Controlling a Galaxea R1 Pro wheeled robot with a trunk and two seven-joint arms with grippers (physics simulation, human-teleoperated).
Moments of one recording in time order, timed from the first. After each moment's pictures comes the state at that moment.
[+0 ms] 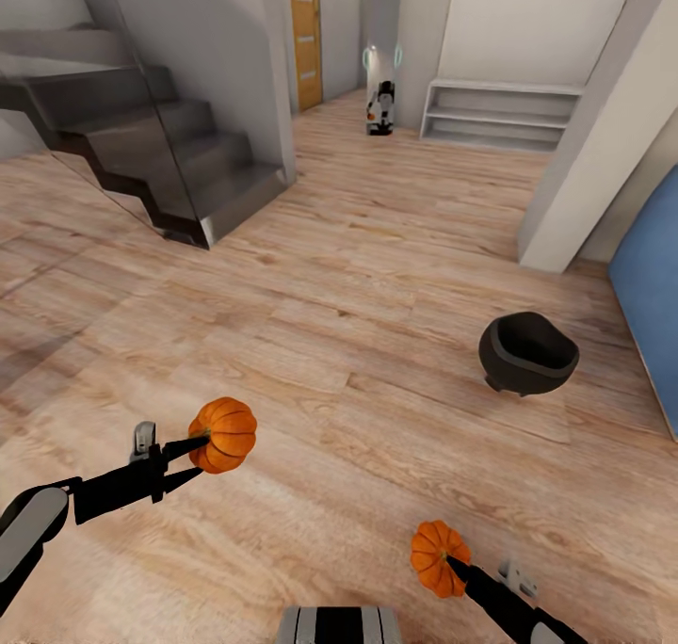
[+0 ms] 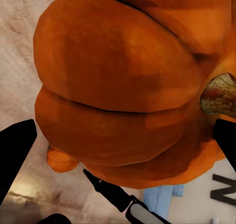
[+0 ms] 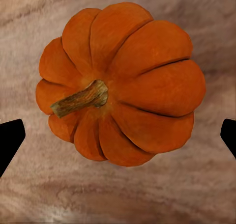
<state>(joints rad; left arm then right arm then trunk) -0.42 0.47 -0.03 -1.04 1.26 1.00 -0.54 -0.49 -0.18 0.39 -0.14 -1.06 -0.01 0.45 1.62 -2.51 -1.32</state>
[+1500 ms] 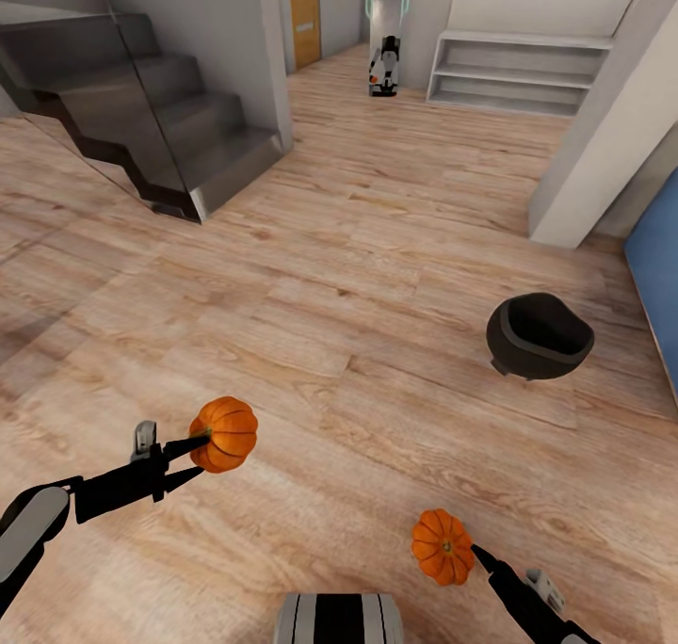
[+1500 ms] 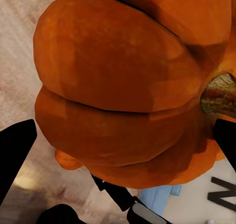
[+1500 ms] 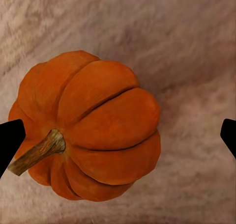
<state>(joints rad) -0.42 0.47 -0.03 -1.05 1.26 1.00 -0.54 -0.50 -0.22 0.39 -0.07 -1.34 0.01 0.60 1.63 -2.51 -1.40</state>
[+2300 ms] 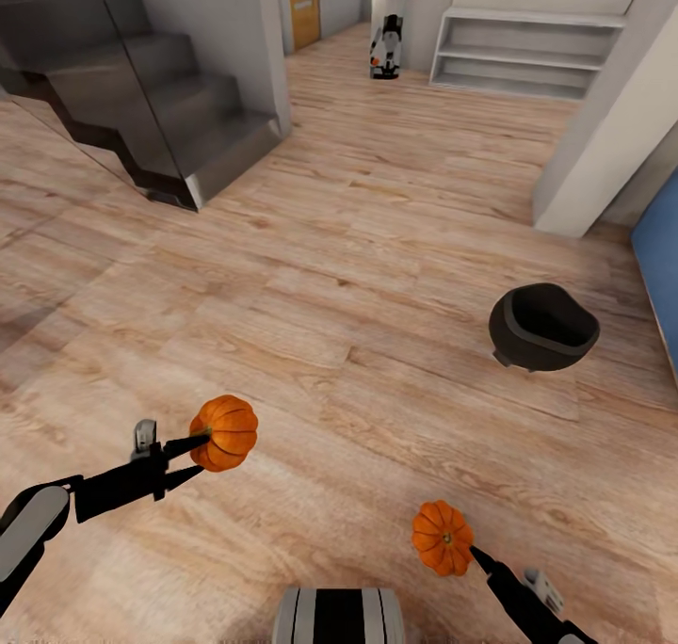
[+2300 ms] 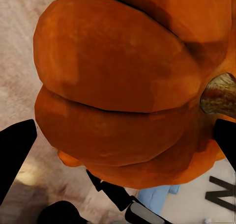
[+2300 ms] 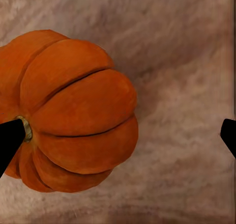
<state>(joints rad) -0.42 0.47 -0.03 -1.06 1.26 1.00 -0.55 -0.50 -0.22 0.39 -0.08 -1.33 0.01 0.58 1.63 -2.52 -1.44</state>
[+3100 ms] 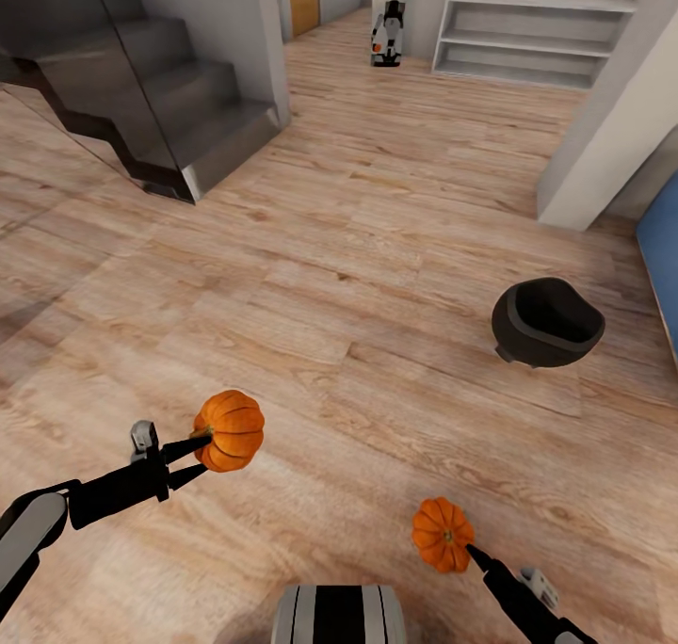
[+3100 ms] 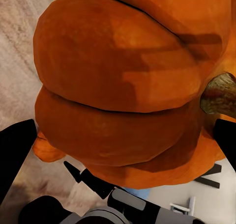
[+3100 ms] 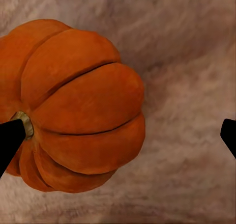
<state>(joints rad) -0.35 0.47 -0.03 -1.18 1.26 1.00 -0.65 -0.50 -0.21 0.40 -0.09 -1.33 0.01 0.60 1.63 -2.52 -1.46</state>
